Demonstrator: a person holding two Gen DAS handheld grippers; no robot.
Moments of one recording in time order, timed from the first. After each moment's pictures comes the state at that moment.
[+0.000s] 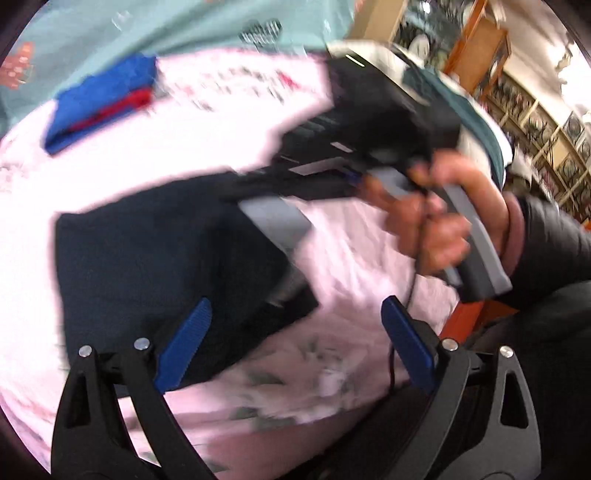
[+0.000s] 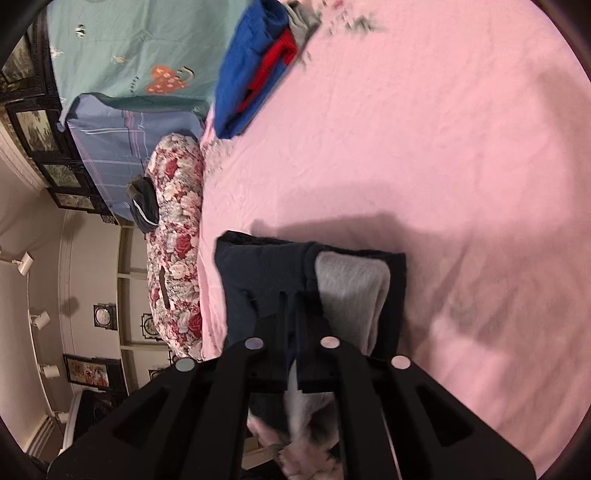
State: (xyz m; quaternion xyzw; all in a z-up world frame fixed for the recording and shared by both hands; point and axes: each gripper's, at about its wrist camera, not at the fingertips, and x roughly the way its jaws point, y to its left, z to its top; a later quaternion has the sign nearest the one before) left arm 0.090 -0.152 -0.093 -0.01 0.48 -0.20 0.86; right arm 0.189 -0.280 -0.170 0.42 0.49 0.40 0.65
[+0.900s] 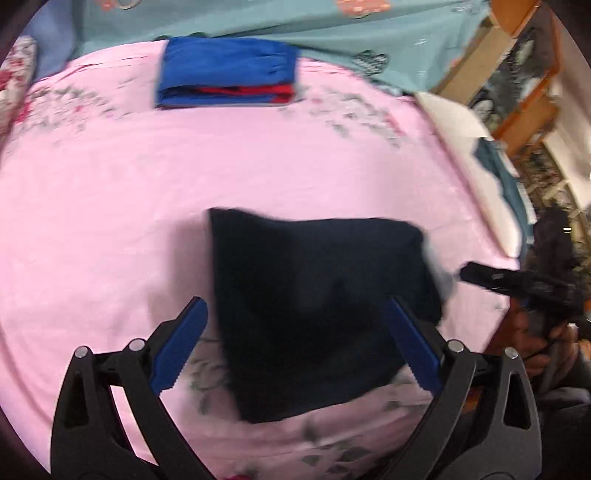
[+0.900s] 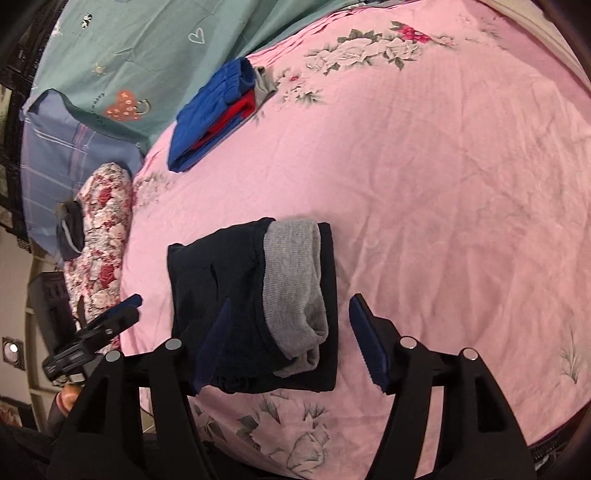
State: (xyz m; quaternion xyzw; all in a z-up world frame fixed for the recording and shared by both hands) left arm 0.130 0.012 -0.095 -0.13 0.50 -0.15 0.84; right arm 0.109 -0.277 -0.128 0.35 0.49 0.17 0.78
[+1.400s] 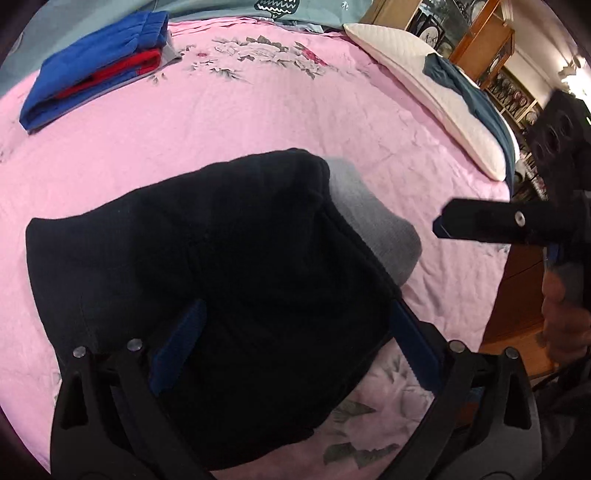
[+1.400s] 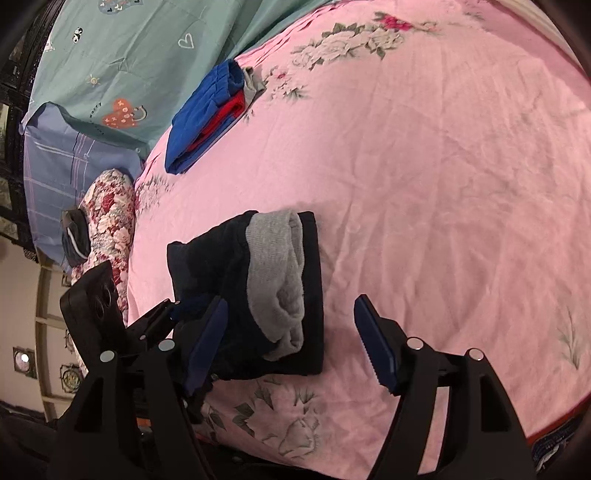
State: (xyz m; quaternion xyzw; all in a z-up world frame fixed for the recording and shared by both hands) left arm 0.150 -0.127 -0.151 -0.02 0.53 -0.22 0.82; right arm 0.108 -0.298 -0.149 0.38 0.50 0.21 0.76
